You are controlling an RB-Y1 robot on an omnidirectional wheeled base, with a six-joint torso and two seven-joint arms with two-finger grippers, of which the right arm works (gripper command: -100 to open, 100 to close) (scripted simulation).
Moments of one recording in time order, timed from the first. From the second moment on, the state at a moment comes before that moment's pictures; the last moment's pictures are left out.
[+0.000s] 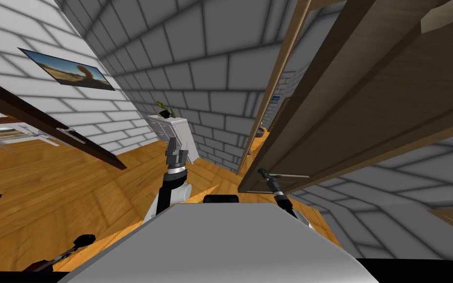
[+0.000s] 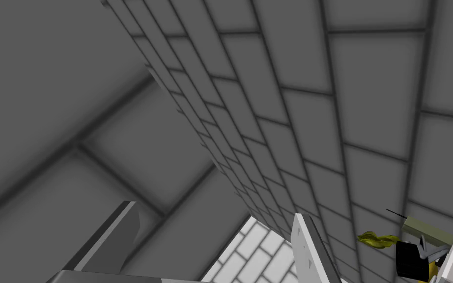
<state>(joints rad) 0.23 -0.44 -0.20 -0.86 0.22 -0.95 -0.51</state>
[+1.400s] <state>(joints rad) 0.29 -0.49 -0.21 -0.76 0.26 -1.15 -0.57</state>
